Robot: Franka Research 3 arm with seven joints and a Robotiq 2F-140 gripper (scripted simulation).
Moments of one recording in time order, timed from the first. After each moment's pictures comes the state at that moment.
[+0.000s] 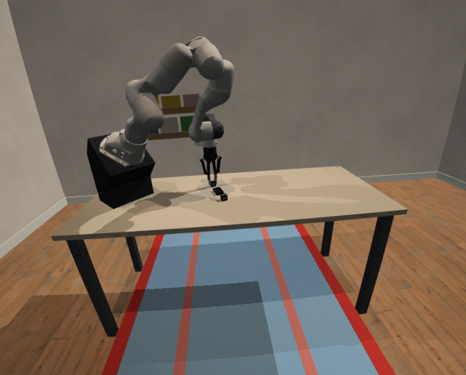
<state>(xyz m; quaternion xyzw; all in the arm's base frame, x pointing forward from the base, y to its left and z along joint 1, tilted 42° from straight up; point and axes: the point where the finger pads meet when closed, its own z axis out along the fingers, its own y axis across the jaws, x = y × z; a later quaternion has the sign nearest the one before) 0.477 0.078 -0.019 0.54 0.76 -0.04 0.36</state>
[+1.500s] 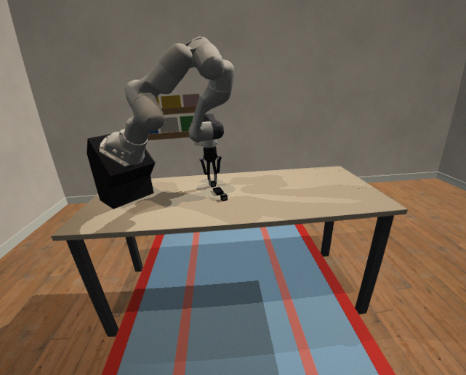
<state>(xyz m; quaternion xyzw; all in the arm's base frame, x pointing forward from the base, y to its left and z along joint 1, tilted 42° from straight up) 0.477 0.078 -0.020 0.54 0.76 -0.04 0.36</state>
